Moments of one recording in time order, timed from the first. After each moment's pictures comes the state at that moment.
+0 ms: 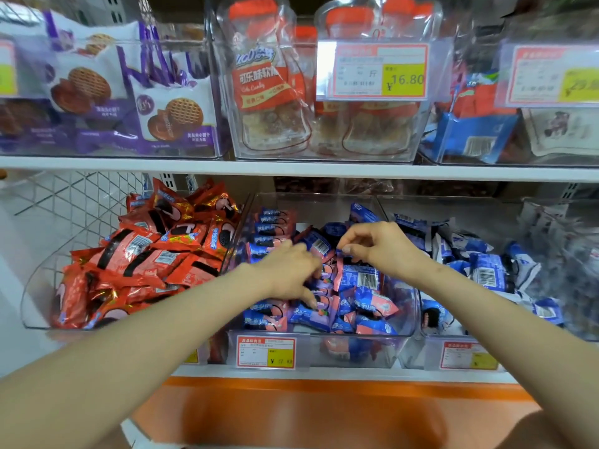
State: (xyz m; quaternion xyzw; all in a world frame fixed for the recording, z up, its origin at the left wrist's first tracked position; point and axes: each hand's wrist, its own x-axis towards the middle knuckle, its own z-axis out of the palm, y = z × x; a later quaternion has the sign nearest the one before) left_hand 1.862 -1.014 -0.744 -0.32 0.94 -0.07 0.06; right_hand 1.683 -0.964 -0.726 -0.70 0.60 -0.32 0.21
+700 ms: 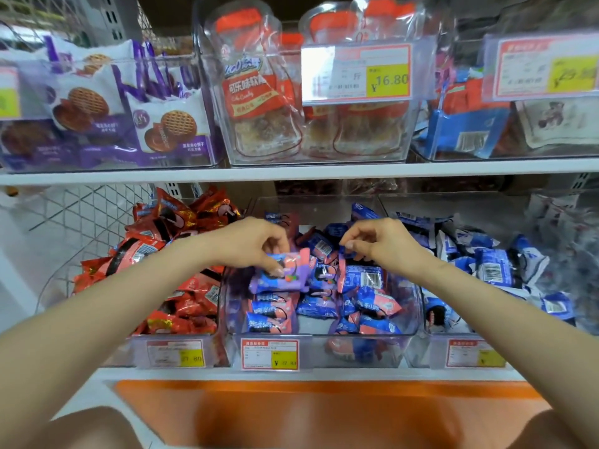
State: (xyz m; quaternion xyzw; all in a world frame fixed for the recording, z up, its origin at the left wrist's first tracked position) left_hand 1.915 -1.026 -0.691 -0.38 0.91 0.18 -0.03; right_hand 1.678 -0.966 -0.727 -0.68 0.60 -0.36 0.24
